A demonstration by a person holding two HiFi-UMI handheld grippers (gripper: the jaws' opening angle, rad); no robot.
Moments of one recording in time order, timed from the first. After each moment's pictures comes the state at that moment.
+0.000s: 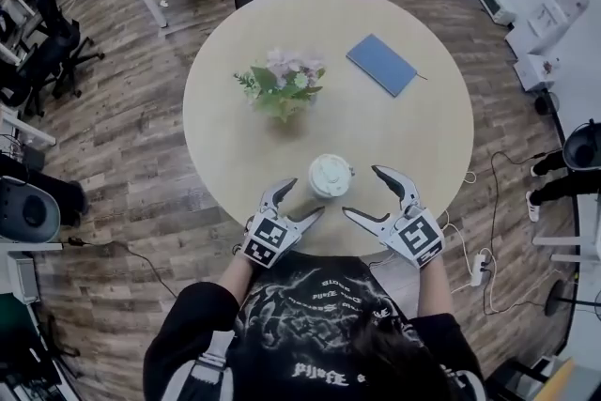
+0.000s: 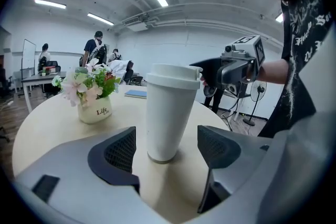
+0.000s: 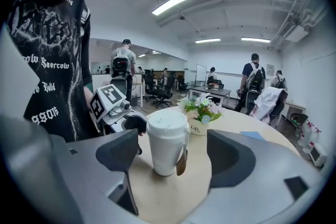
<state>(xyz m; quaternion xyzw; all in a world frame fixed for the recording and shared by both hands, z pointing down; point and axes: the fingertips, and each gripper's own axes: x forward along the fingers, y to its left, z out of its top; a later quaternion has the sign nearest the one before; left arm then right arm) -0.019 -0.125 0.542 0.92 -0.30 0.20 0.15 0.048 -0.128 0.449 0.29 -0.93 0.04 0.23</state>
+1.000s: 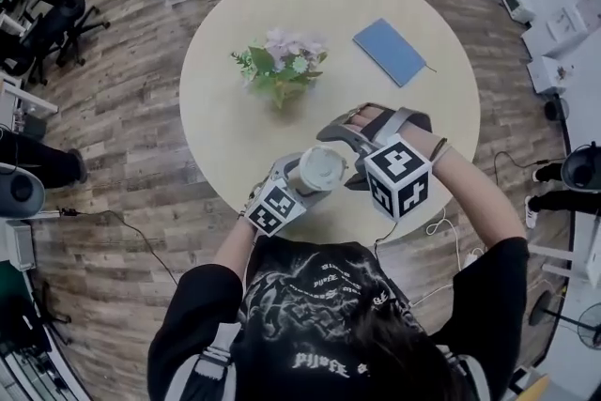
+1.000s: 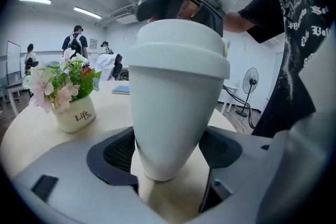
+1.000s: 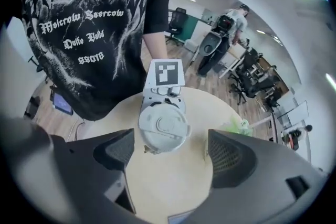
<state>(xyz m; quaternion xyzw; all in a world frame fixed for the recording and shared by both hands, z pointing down) 0.027 -0.157 0.563 0.93 -0.25 0.23 0.13 0.013 -0.160 0.445 -0.19 -0.80 -0.29 0.50</state>
